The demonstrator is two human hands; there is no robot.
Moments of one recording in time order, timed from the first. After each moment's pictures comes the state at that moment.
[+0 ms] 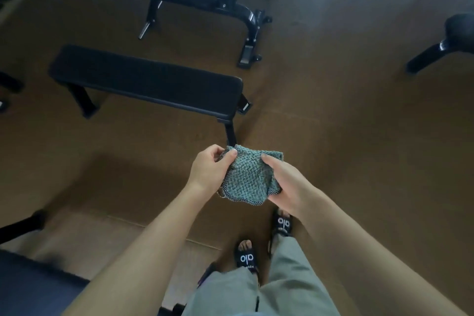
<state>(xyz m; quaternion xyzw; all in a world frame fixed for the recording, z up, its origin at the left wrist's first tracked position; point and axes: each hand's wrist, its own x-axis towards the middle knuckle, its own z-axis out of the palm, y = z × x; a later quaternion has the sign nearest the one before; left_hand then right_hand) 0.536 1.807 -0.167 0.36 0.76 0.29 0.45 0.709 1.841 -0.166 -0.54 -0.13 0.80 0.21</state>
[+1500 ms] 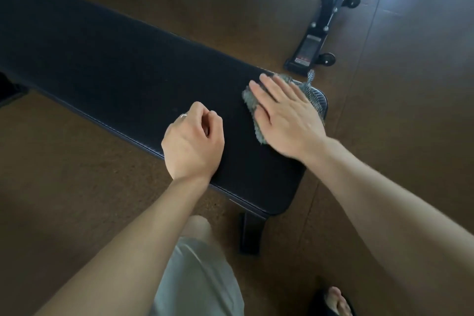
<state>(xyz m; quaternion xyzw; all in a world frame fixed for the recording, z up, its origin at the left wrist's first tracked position) 0.304 2.234 -0.721 0.39 0.85 0.34 0.00 0.446 2.361 -0.713 -0.38 -0.92 0.07 0.01</state>
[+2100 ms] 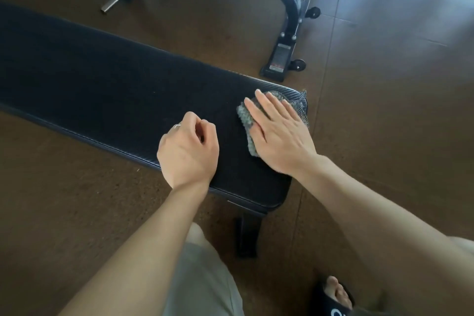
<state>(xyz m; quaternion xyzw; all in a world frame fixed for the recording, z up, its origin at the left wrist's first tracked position) 0.302 2.232 -0.725 0.40 0.84 0.36 0.00 0.461 2.321 -0.712 -0.44 -0.89 0.07 0.02</state>
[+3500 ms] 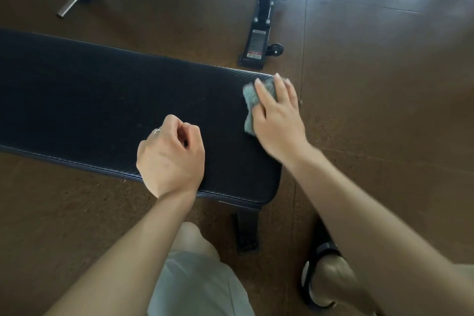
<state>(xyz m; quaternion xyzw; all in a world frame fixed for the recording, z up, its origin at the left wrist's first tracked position) 0.305 2.230 -0.723 0.43 0.84 0.34 0.01 0.467 2.329 -0.723 -0.61 -0.75 0.21 0.15</state>
